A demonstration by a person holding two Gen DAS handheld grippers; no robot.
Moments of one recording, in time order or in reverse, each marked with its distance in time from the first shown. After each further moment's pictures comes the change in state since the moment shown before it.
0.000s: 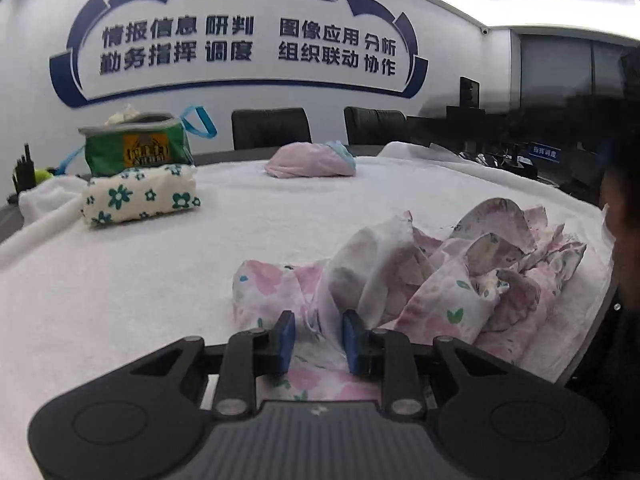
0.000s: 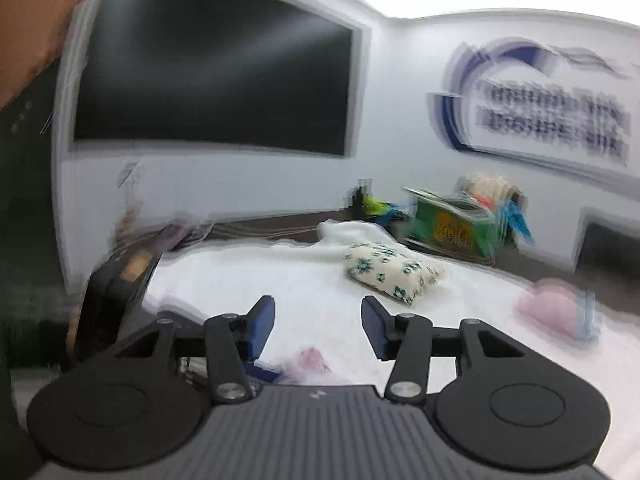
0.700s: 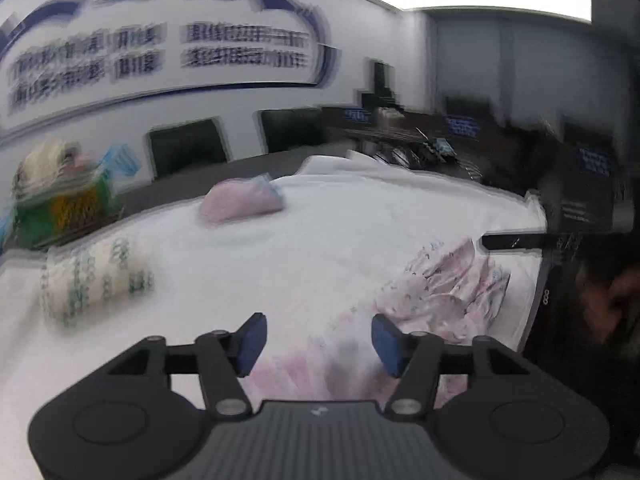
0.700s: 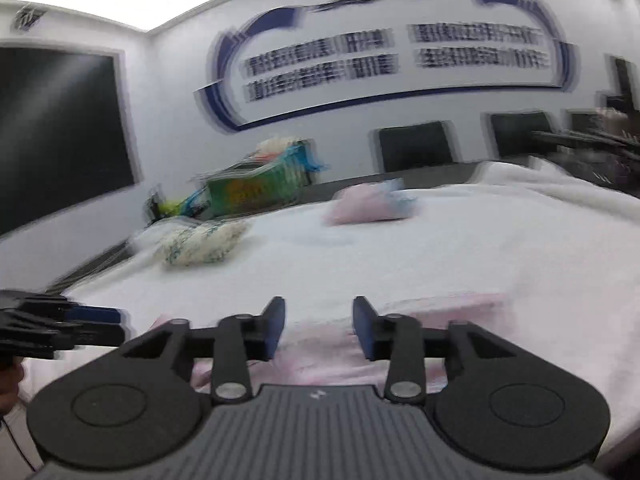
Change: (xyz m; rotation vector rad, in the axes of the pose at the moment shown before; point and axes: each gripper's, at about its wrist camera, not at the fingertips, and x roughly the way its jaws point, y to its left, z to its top) left arm -0.021 0.021 0.110 0.295 0.048 -0.265; right arm -0.080 -0.041 -0.052 0.413 -0.031 -0.565
